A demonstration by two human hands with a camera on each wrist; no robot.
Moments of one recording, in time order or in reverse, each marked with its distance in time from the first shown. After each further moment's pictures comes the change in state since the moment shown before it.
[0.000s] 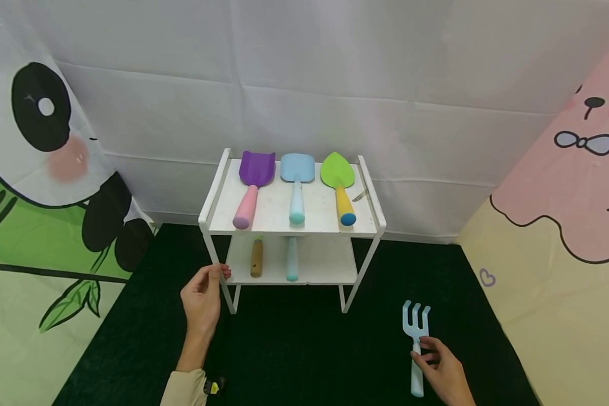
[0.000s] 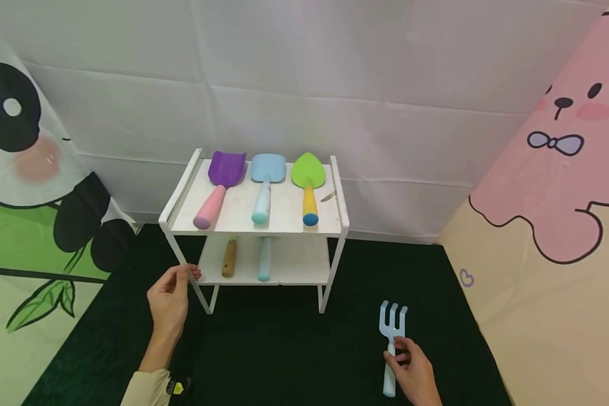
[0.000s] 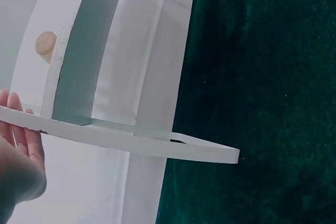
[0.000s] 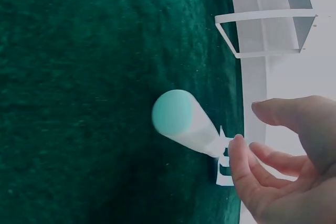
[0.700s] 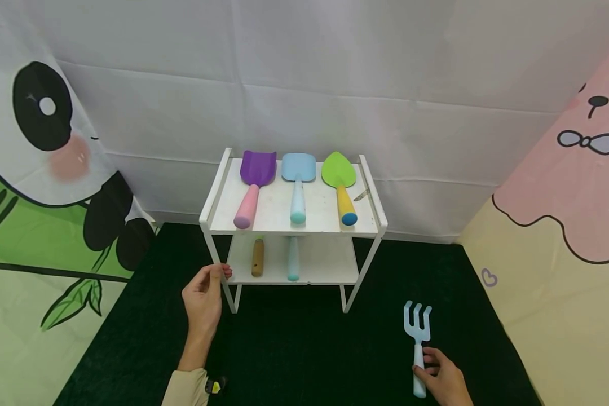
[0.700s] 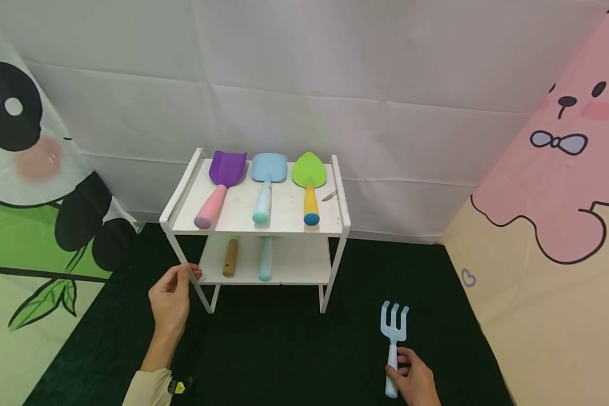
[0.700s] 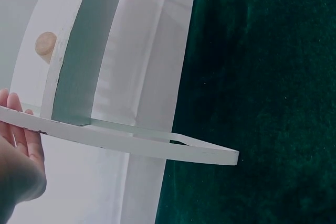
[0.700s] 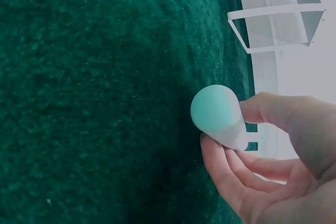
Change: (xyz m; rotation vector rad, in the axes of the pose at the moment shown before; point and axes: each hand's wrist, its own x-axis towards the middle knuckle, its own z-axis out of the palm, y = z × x) left_hand 0.000 -0.001 0.000 -0.022 0.001 0.033; right_hand 0.002 0.018 0.009 -0.006 -0.074 0.078
